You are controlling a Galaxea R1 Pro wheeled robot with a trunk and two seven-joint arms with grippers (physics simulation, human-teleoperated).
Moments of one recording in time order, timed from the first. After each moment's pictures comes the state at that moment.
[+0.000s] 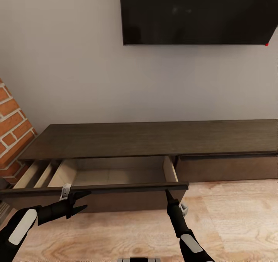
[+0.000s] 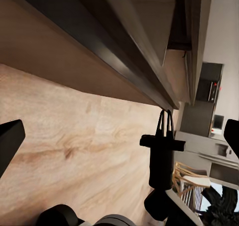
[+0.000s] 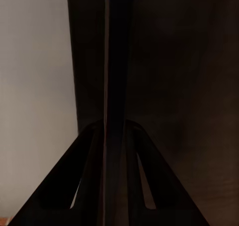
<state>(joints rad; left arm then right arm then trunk) -0.41 0.34 0.10 -0.88 0.85 1.05 -0.72 -0.50 0.15 -0.26 -0.33 -1.11 0.01 0.90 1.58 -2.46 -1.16</state>
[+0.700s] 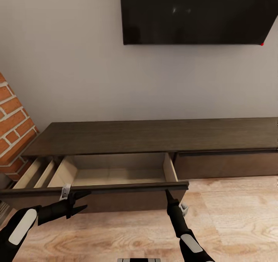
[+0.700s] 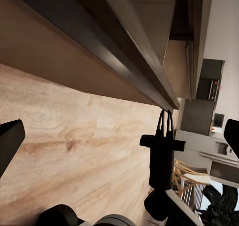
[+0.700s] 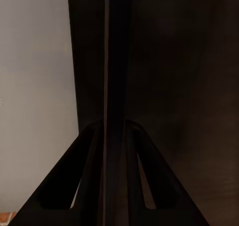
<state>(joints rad) -0.41 0.34 0.10 -0.88 0.85 1.05 -0.72 -0.50 0.15 -0.26 -0.33 -1.11 0.01 0.90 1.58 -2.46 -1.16</state>
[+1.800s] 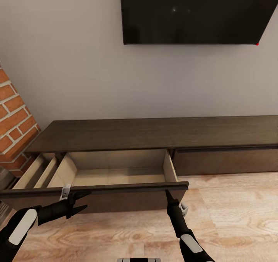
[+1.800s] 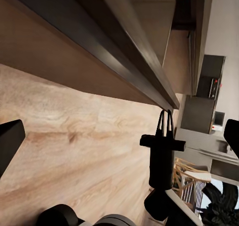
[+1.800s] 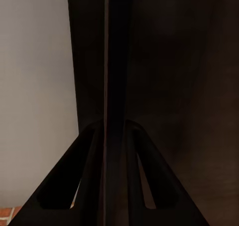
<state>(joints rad) -0.41 0.34 0.10 -0.88 0.85 1.05 -0.72 -0.50 0.15 -0.26 -0.33 -1.11 0.01 0.90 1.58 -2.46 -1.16</state>
